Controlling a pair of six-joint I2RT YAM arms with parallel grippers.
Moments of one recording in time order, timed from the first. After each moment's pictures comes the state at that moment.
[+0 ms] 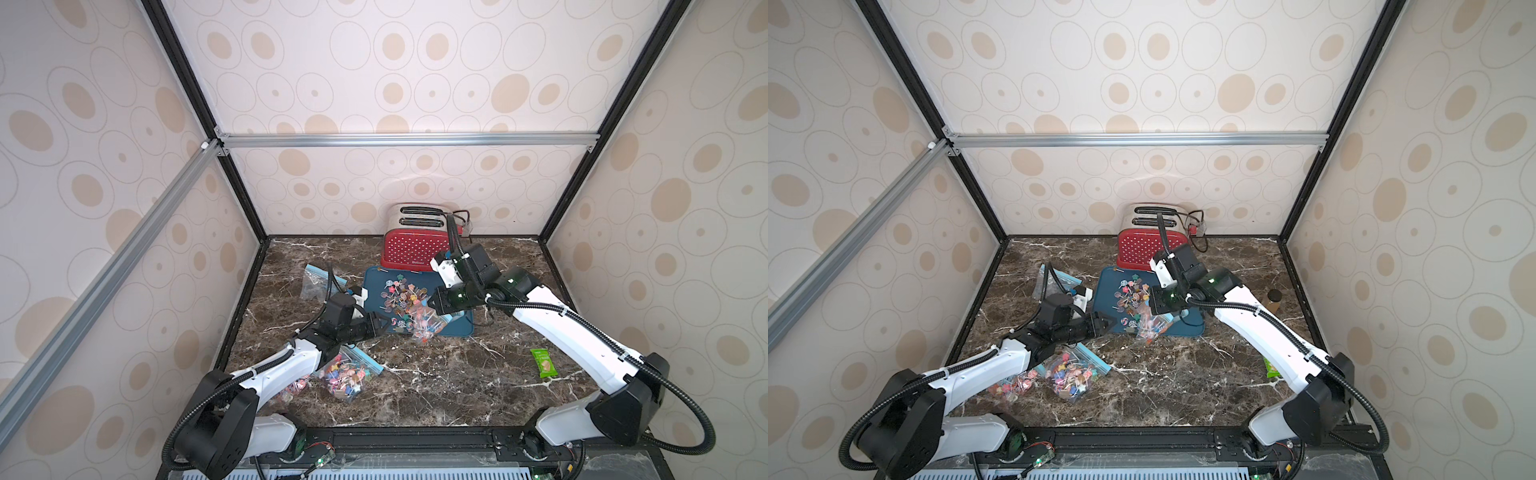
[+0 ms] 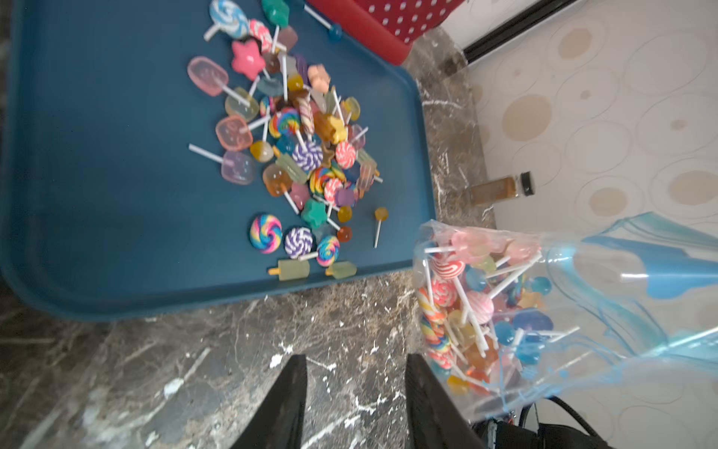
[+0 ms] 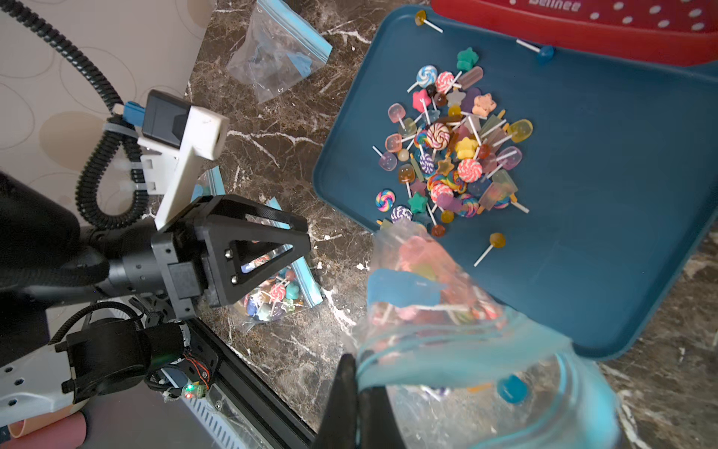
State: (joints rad) left arm -0.47 1.31 0.60 0.12 0.41 -0.78; right arm 0.63 1.47 1.47 -0.90 -0.24 0.36
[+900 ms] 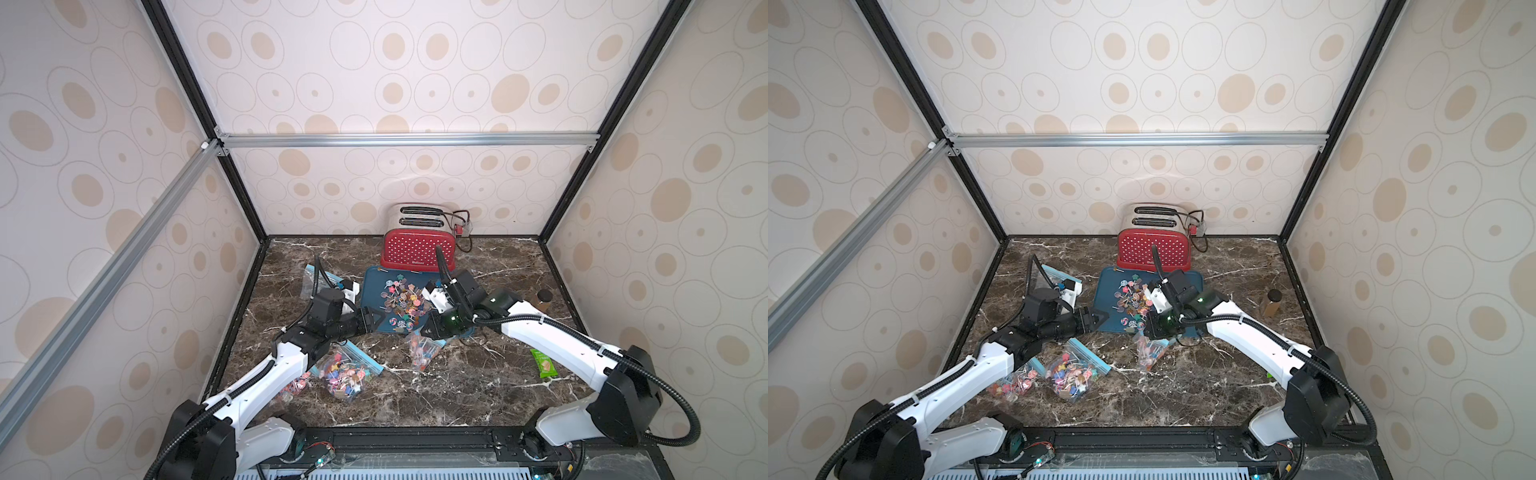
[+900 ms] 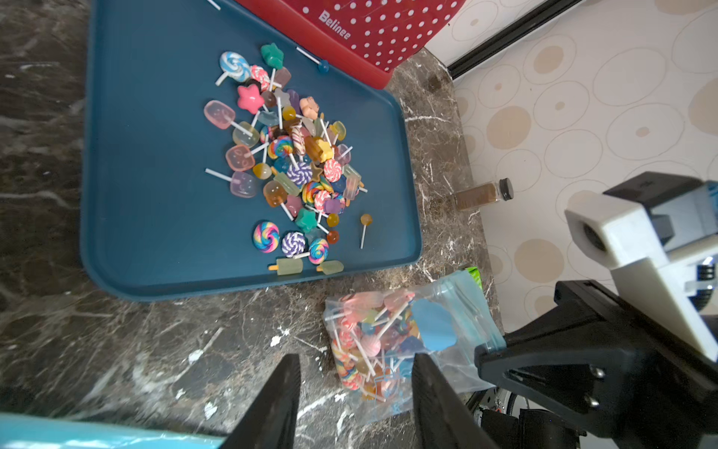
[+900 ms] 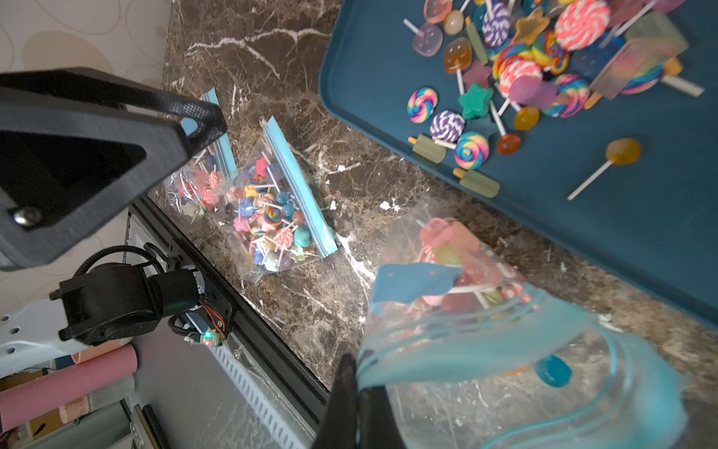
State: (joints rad) left arm -0.46 1.12 0.67 -0.19 0.37 -0.70; right arm 0.69 1.42 1.12 -0.71 -0.39 0.46
